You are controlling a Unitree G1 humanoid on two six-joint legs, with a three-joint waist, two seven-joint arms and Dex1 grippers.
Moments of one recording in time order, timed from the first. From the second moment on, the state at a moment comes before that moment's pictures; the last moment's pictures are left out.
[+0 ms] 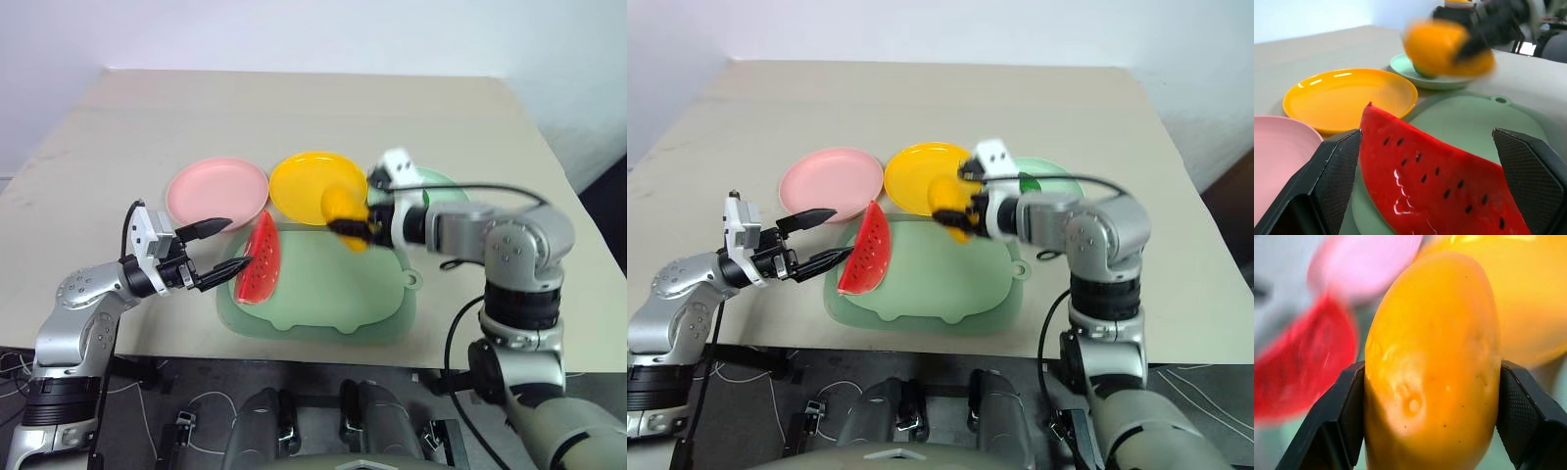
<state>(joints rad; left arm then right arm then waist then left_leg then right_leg) -0.20 0.64 0.20 -0.09 -0.58 0.24 -1.08 -0.88 -0.36 -0.07 -0.15 0.61 1.39 0.28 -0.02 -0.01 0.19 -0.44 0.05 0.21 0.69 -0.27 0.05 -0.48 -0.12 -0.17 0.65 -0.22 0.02</state>
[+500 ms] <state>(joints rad) -0.19 0.66 0.22 -0.10 -0.60 0.24 -1.06 -1.16 -0.23 0.09 0.79 0.26 0.71 0.43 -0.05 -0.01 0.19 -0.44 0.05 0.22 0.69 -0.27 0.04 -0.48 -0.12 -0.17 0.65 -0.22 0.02</state>
